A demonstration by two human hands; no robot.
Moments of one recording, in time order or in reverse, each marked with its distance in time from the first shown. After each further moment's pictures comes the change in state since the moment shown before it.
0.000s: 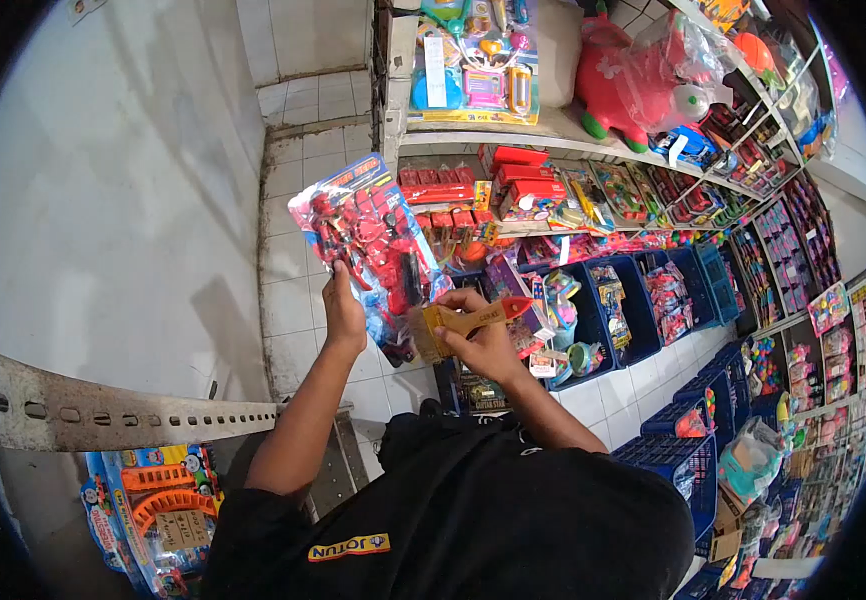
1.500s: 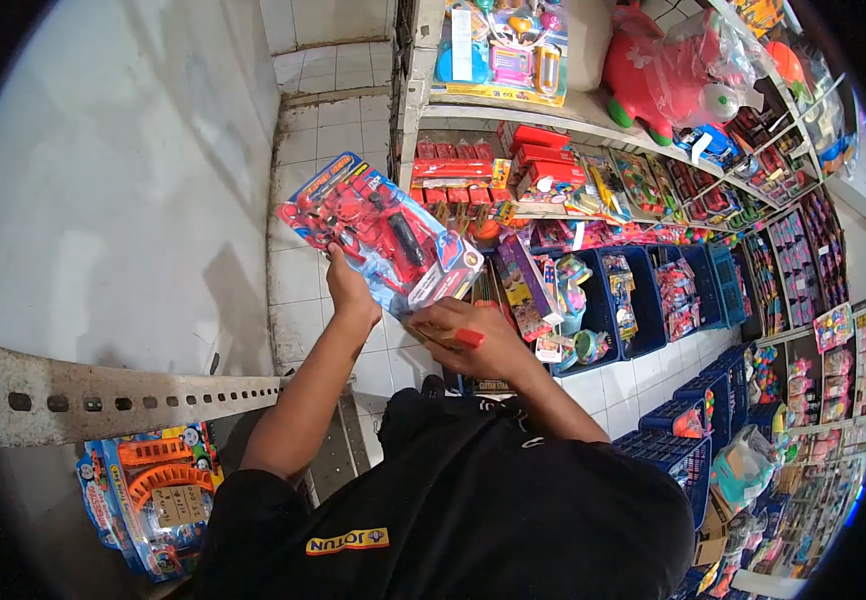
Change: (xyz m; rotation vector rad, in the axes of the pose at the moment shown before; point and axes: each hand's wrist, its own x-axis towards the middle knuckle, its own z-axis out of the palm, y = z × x) left_hand 0.005 -0.007 -0.003 -0.351 0.319 -0.305; right_hand 0.003 -0.035 0.014 -0.655 -0.360 -0.307
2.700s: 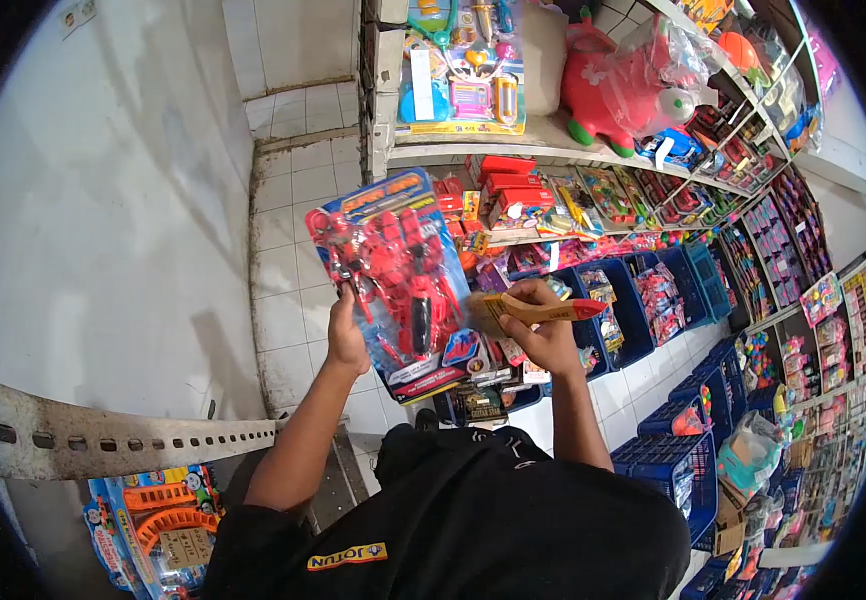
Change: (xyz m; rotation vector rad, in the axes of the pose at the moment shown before) left_hand -0.030 0.008 0.008 0.064 -0.606 -0.048; right_hand -0.053 0.044 -0.062 0.467 0.521 0.361
